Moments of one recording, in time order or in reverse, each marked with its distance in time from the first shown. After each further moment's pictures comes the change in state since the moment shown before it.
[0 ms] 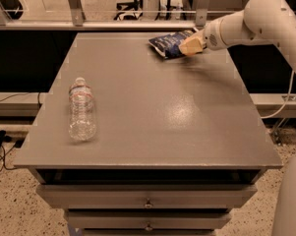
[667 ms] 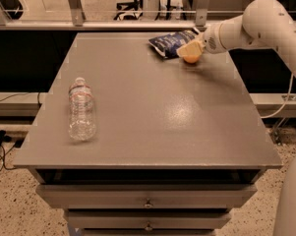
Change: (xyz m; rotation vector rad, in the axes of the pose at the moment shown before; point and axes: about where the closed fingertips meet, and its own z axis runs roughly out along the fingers) arm 0.010 0.002 0.006 0.002 0.001 0.047
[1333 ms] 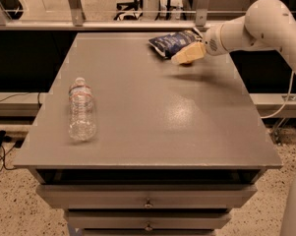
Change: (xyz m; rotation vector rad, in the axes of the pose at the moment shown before) arm 0.003 0.014 -0.004 -0.043 0.003 0.010
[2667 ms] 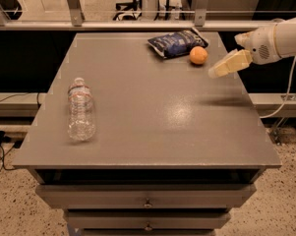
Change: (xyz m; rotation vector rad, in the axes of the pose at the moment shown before) arm 0.038 0.021 -0.122 -0.136 0.006 -0.087
